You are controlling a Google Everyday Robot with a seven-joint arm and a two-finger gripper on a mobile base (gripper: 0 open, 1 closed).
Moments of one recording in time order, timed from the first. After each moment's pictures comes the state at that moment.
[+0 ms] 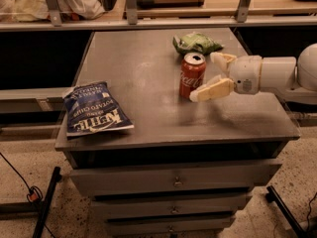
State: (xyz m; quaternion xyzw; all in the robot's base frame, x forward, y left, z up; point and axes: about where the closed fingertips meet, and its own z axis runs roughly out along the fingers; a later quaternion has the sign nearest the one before) arm 0.611 -0.123 0.882 -0.44 0.67 0.30 0.52
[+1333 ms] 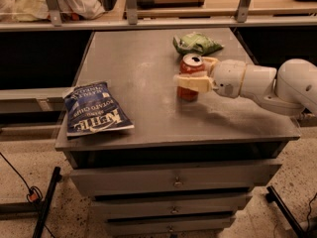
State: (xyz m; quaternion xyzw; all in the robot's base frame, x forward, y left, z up) arm 0.623 -0.085 0.883 -0.41 0.62 0.33 0.58
